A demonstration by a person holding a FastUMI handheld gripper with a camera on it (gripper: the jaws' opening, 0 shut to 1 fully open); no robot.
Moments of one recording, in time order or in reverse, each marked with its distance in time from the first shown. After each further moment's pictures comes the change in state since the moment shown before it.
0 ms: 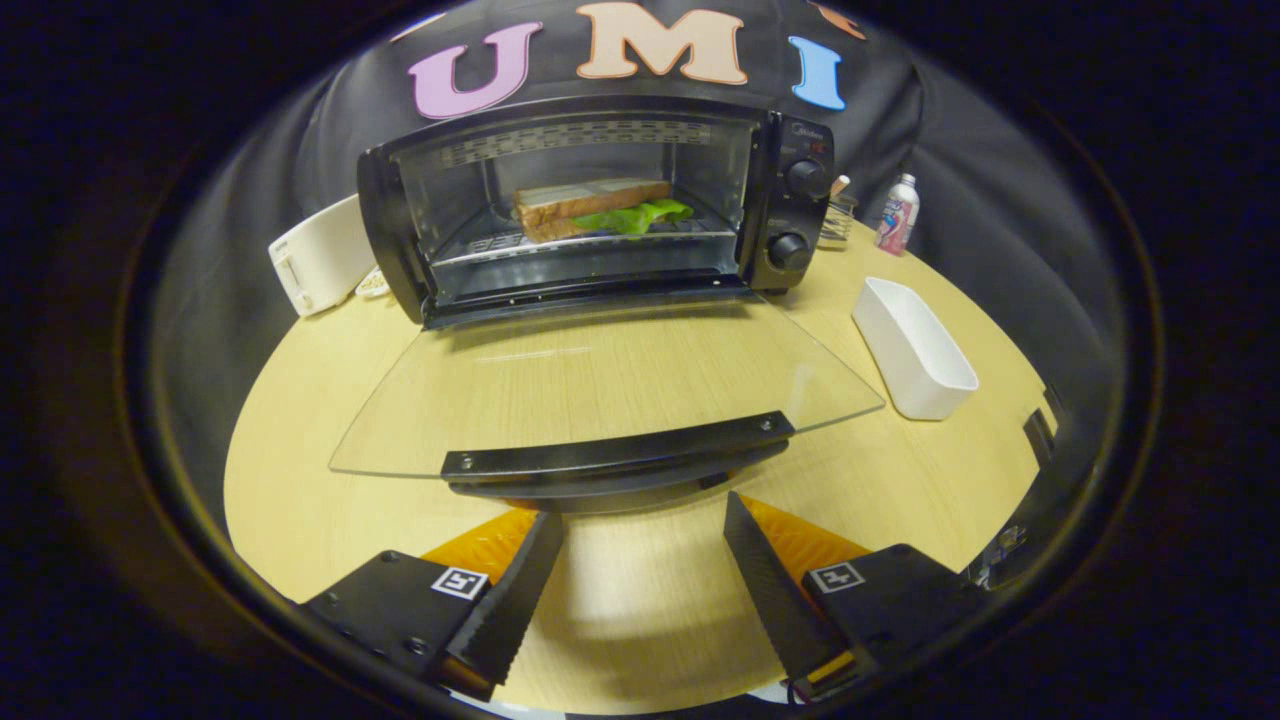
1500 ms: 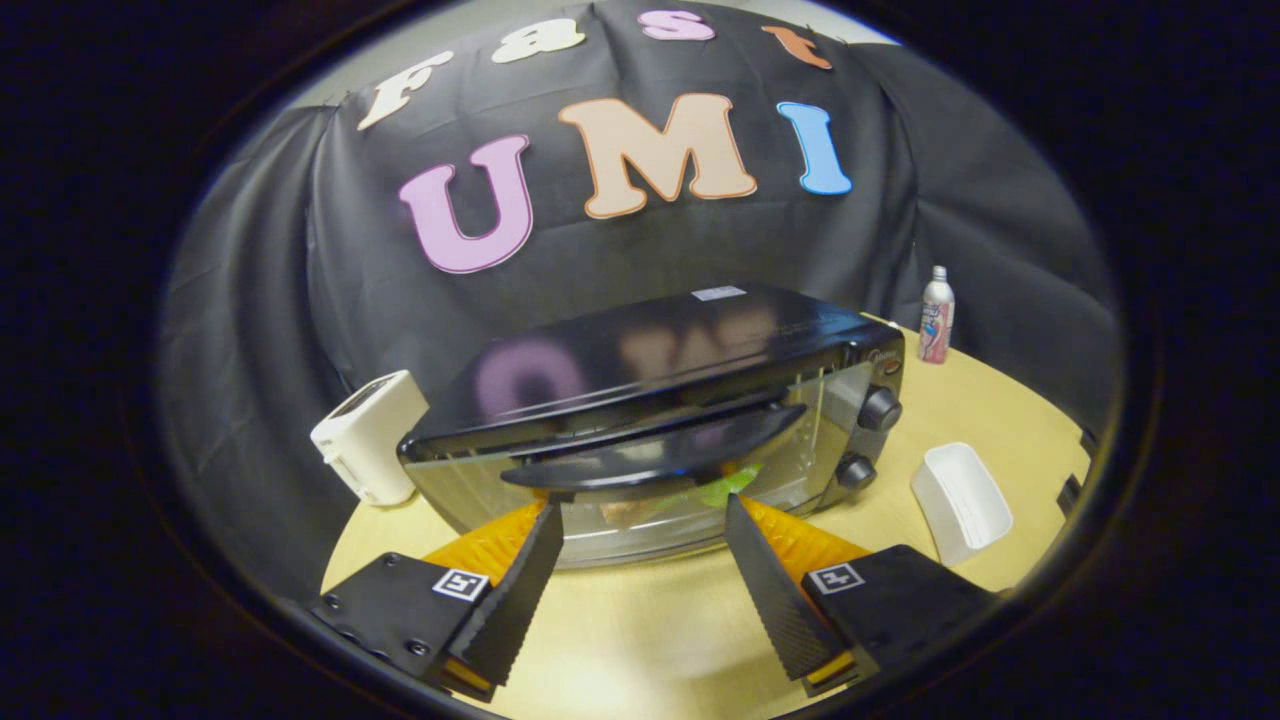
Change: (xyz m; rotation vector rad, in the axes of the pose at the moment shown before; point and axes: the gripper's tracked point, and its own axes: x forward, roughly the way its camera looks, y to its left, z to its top) arm -0.001 0.046 0.200 0.173 -0.366 0.122
